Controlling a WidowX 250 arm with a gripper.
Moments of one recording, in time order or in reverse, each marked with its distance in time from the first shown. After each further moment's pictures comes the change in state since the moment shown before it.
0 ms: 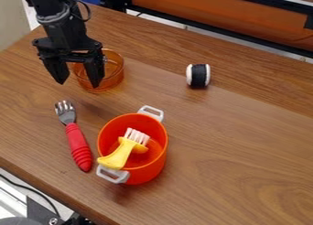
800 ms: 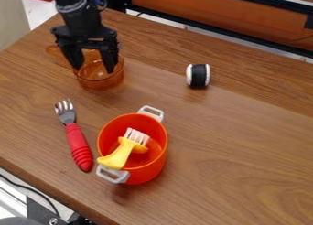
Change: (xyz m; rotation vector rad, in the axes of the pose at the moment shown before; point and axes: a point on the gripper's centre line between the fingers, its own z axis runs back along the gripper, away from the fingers) arm 0.041 -0.017 -0.006 -0.008 -0.053 -0.066
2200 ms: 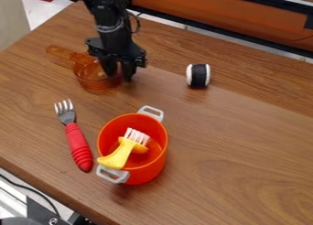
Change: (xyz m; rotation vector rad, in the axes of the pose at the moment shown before) arm 0.018 -0.016 -0.052 0.063 -0.012 -0.049
